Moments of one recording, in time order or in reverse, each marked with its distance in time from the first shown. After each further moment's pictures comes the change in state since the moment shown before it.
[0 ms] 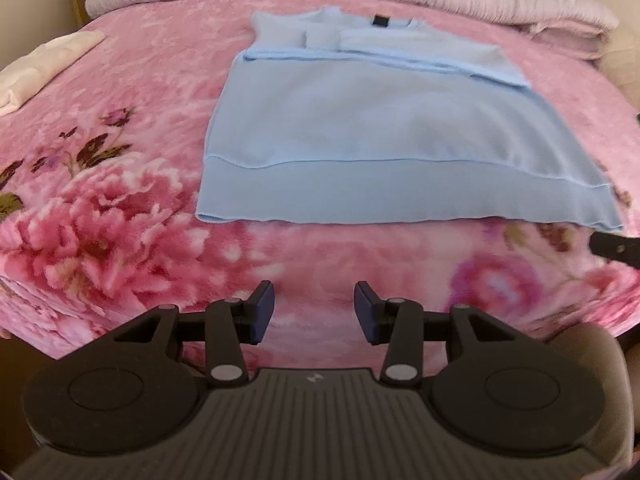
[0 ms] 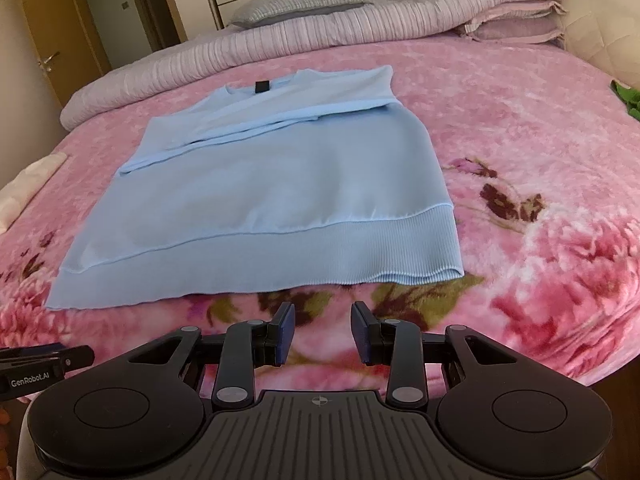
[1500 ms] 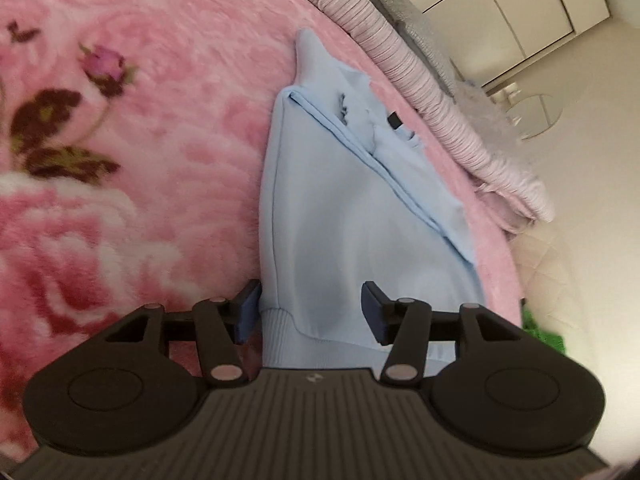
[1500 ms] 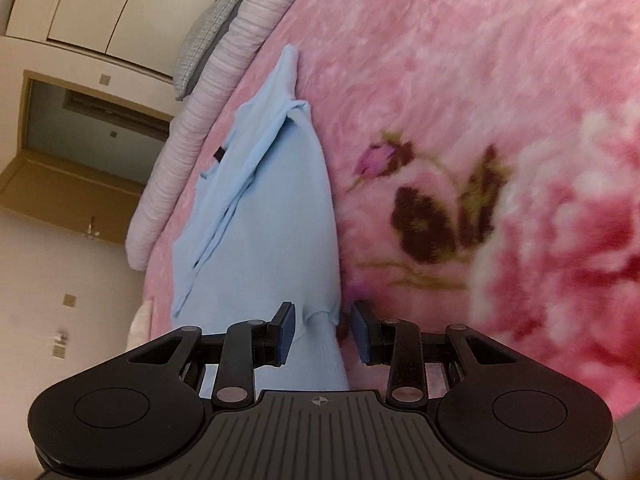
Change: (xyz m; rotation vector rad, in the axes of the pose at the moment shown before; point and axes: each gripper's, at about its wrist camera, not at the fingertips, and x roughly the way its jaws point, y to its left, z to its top) left arm 0.093 0.154 0.068 -0.501 -0.043 -0.565; right arm 0.069 -0.196 0.059 0.624 0.132 0.456
